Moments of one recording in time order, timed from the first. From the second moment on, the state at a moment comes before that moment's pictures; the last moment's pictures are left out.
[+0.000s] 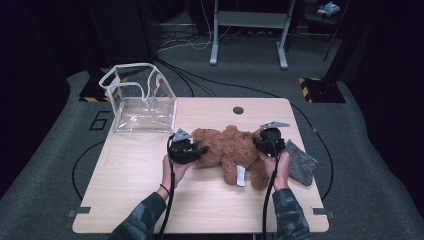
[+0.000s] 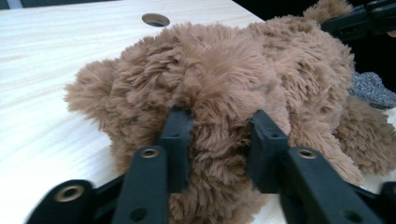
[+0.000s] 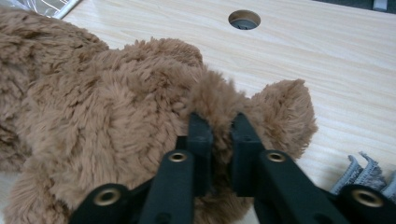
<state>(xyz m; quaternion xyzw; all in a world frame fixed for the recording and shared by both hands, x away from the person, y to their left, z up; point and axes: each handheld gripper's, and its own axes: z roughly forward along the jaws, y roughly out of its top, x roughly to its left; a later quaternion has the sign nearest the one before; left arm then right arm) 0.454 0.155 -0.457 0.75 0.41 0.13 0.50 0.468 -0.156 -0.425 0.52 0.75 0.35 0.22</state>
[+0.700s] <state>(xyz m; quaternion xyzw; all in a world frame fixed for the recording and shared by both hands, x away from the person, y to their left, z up) 0.433 0.197 -0.466 0.77 0.42 0.17 0.45 0.442 -0.224 -0.441 0.57 0.73 0.30 0.23</state>
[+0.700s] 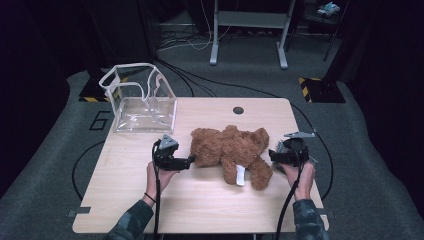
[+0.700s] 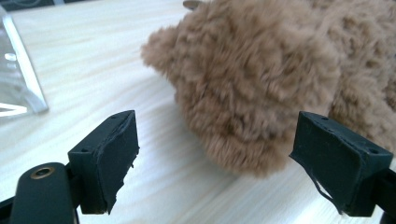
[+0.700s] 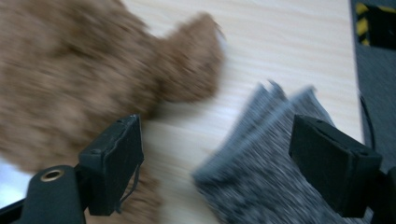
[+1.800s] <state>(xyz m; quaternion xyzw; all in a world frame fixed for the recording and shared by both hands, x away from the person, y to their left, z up) 0.437 0.220 -0.517 0.78 0.46 0.15 0.39 0.444 -0.266 -0.497 0.64 0.69 0.28 0.19</state>
